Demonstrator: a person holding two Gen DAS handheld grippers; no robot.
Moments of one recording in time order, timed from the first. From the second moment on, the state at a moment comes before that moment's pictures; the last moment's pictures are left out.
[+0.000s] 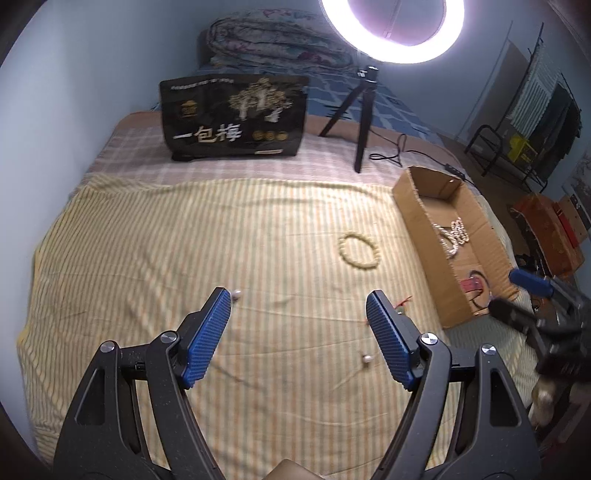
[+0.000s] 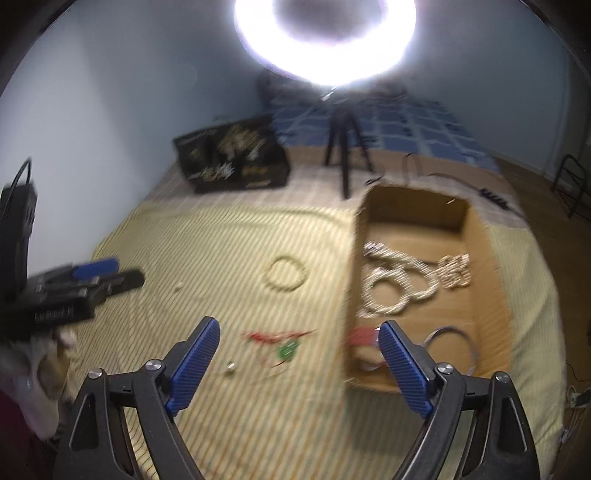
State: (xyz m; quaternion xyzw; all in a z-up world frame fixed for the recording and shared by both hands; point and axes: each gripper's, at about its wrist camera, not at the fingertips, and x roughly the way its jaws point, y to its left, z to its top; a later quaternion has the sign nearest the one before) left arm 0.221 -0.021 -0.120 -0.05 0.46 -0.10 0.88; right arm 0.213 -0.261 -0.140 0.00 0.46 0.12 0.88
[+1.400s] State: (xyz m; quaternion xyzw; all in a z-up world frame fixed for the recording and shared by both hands) left arm 0.286 0.028 -0.216 -0.13 0.56 -0.05 0.82; right arm 0.256 -0.225 -0.250 -0.02 0.57 0.04 0.82
